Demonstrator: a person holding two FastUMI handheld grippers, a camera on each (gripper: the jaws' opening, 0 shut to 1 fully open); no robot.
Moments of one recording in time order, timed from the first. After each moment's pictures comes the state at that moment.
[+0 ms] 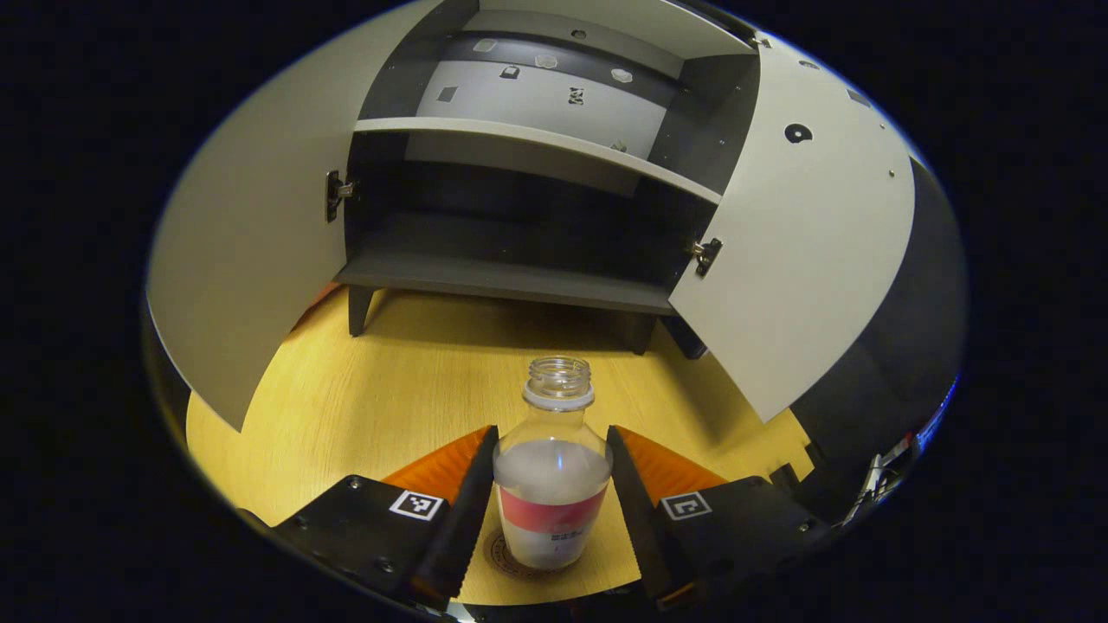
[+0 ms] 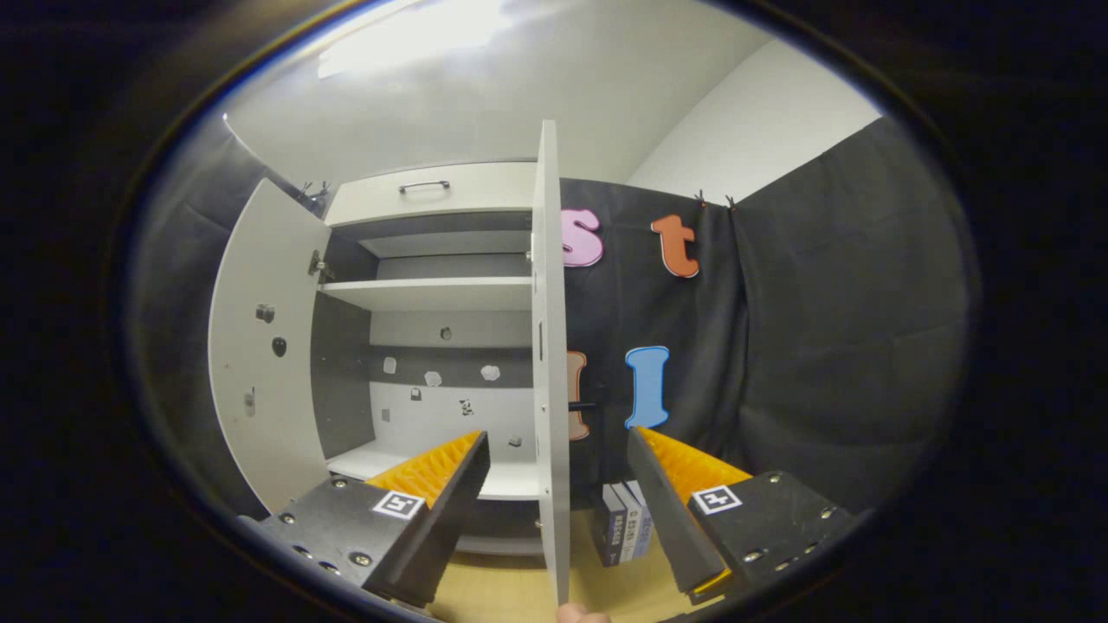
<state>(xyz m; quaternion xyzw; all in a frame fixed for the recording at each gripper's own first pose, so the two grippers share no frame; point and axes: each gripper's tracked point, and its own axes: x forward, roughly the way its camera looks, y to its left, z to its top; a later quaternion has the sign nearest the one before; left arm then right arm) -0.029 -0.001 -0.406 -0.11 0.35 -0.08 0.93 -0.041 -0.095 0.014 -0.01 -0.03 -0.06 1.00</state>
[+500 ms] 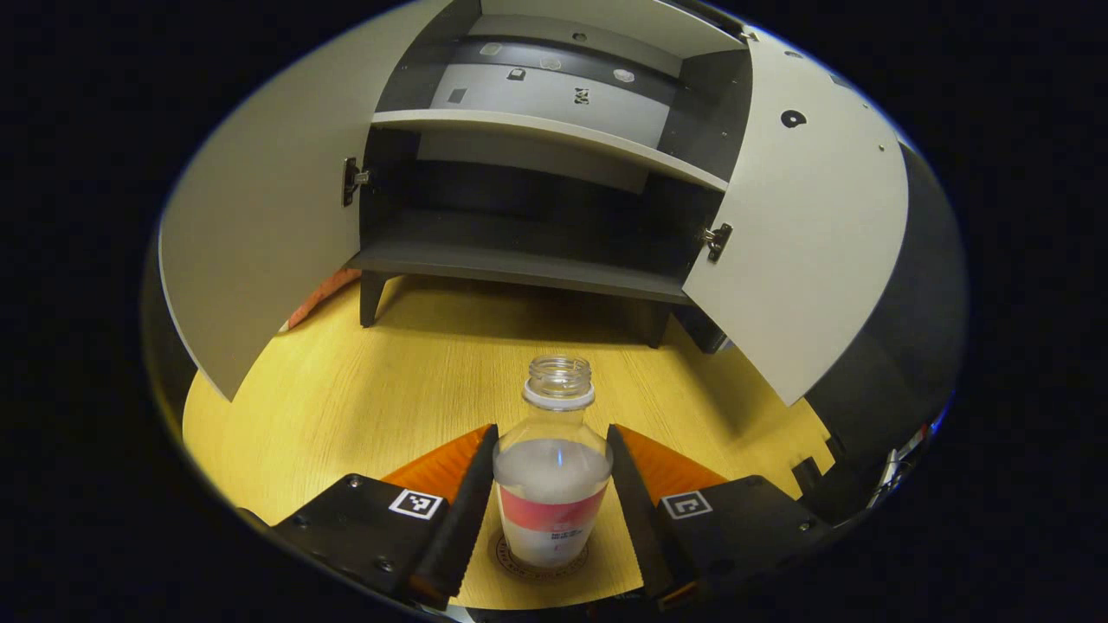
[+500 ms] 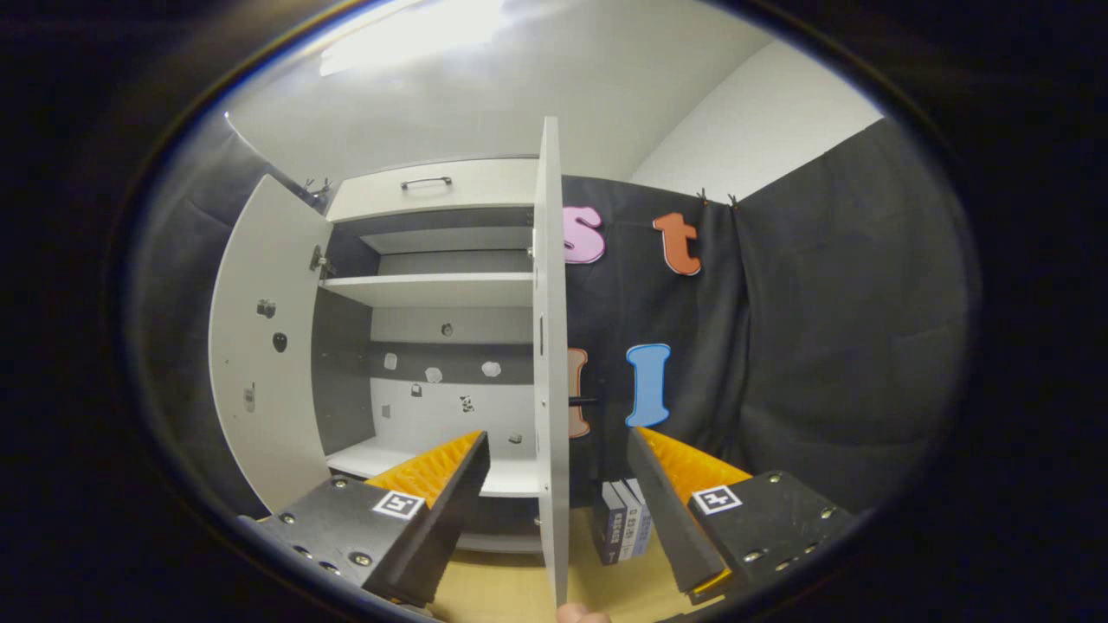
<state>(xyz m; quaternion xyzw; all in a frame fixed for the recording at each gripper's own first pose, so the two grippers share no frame) -0.040 -0.003 -0.425 -0.09 0.33 -0.07 0.94 -0.042 -0.096 0.009 -0.01 -0.02 -0.06 1.00</state>
